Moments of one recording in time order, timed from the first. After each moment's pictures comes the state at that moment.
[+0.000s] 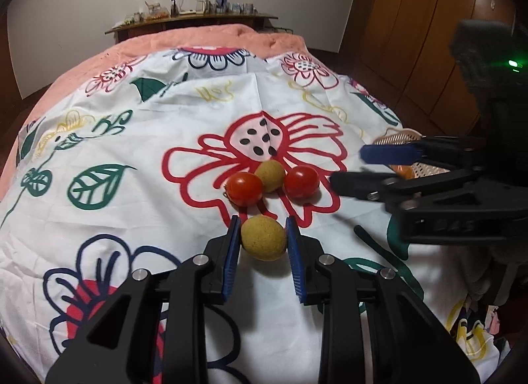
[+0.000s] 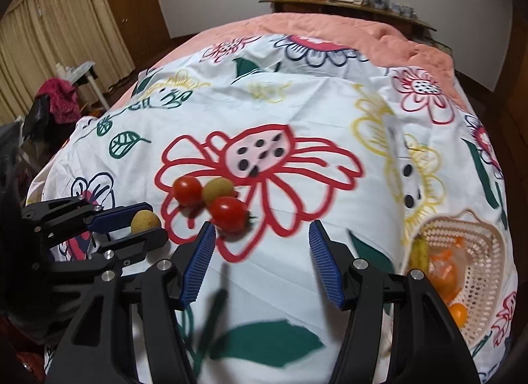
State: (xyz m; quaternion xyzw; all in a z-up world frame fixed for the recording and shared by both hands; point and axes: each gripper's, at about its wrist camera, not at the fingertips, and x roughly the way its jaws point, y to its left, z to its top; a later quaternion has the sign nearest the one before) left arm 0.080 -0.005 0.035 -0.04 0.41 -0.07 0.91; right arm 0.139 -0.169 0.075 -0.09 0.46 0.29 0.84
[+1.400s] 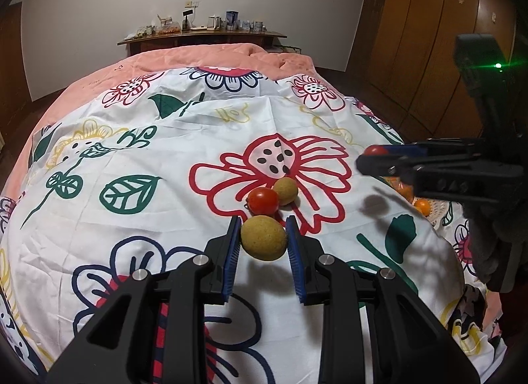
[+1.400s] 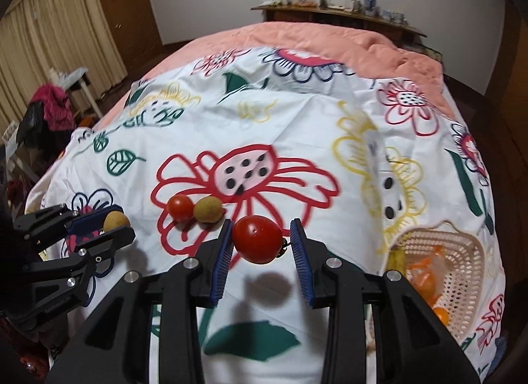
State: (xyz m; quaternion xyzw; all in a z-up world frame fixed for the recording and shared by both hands) left arm 0.062 0.008 0.052 -0.05 0.38 -0.05 0.92; right arm 0.141 -0.191 0.104 -0.08 0.44 0.26 0.86
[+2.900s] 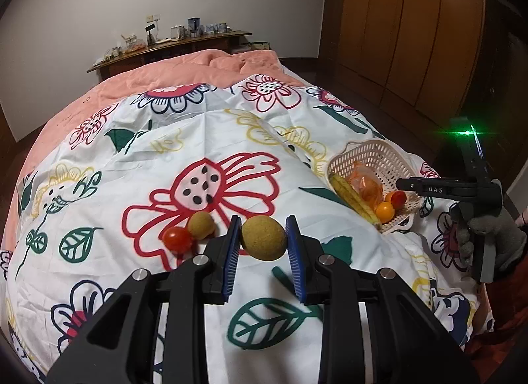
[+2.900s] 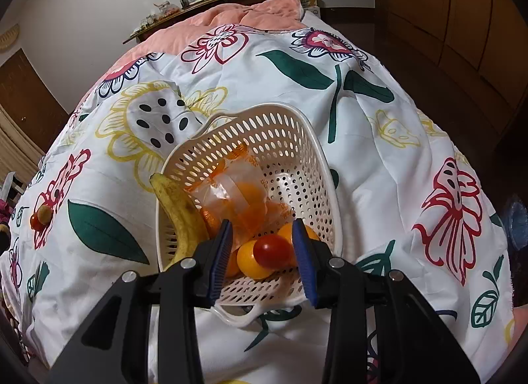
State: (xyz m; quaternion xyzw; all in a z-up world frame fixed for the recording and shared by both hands) left arm 0.084 -0.083 0.079 0.03 0.38 -0.10 0.92; right arm 0.155 -0.420 0.024 0.08 0.48 0.06 0.87
